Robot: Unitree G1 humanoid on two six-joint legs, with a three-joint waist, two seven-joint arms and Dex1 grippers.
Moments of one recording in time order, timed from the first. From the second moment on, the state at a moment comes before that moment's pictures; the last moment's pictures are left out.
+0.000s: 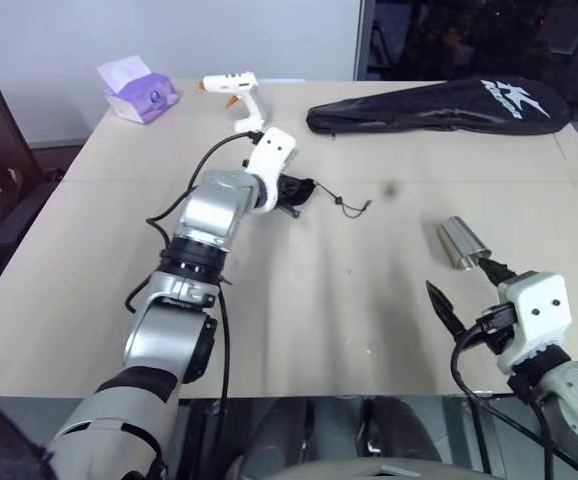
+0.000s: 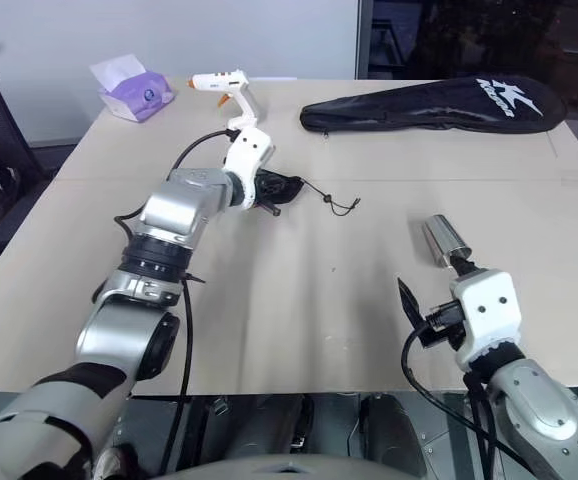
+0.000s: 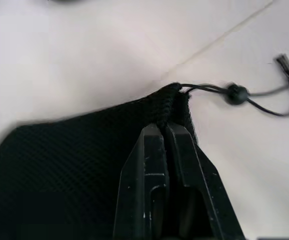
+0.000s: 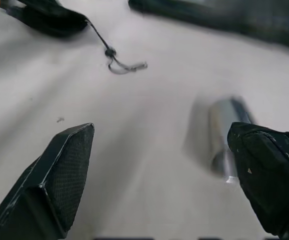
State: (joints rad) left arm -0.97 0.41 -0.11 0.43 -0.13 0.82 -0.73; right arm 0.34 -0.52 -0.07 -1.00 0.54 0.67 -0.06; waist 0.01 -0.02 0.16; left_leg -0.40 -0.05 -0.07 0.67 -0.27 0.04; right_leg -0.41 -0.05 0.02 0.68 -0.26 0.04
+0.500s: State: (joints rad) left arm -0.69 0.72 -0.18 0.23 -0.18 0.48 -1.20; right arm 0.20 -0.59 0.09 -0.99 0.48 0.62 0.20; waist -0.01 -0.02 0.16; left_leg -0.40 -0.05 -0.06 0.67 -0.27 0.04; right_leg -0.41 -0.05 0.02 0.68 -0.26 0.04
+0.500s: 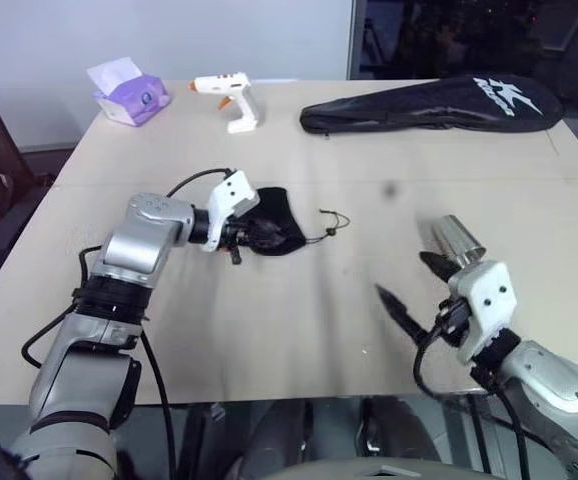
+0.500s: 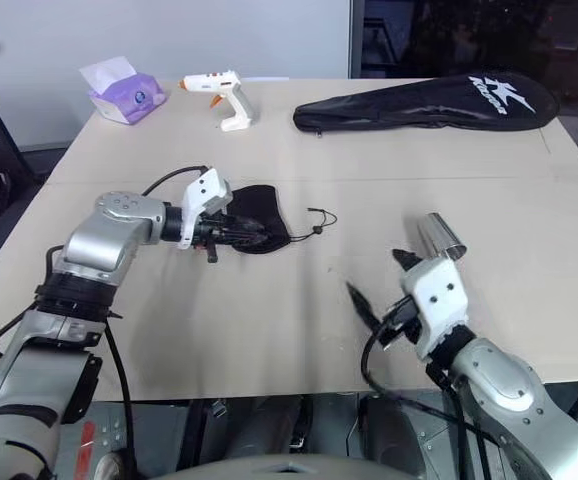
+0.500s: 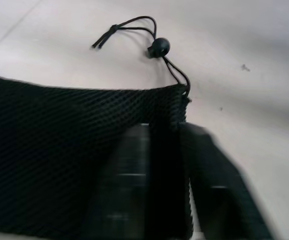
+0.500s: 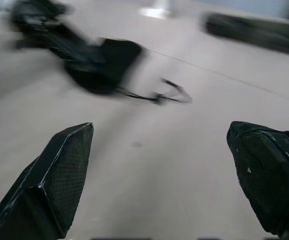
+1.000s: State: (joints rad) left arm -0.68 0.67 -0.21 0.20 -0.04 0.40 -1.03; right arm 0.31 -0.51 0.03 -0.94 0.38 0.57 0.23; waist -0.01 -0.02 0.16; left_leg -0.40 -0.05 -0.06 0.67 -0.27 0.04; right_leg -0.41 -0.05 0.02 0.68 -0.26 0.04
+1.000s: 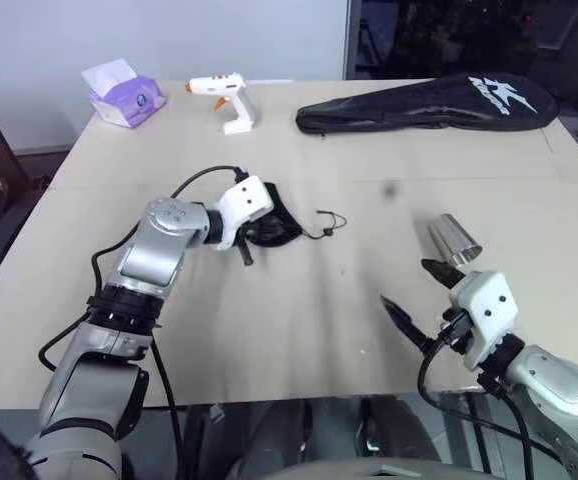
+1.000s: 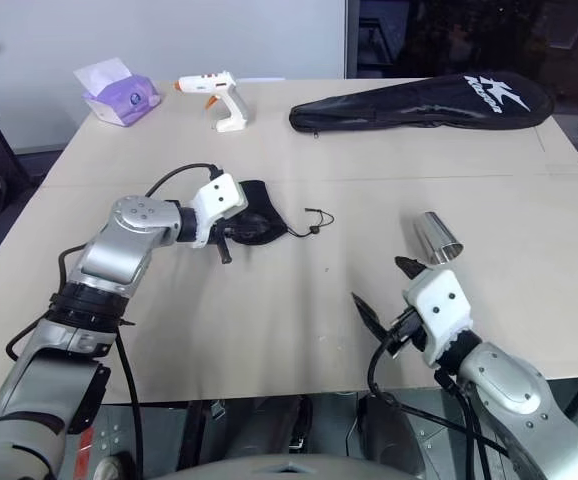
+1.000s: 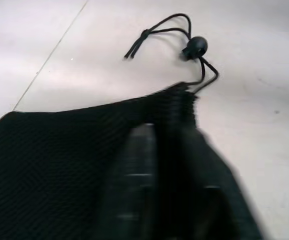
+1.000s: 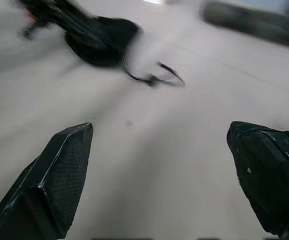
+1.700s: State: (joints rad) left arm -0.78 0.58 -0.19 0.23 -0.12 0.65 -0.98; right arm -0.08 -0.13 -0.20 -0.58 0.45 0.77 -0.04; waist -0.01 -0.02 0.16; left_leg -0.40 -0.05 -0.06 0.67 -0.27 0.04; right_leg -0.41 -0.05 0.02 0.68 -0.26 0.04
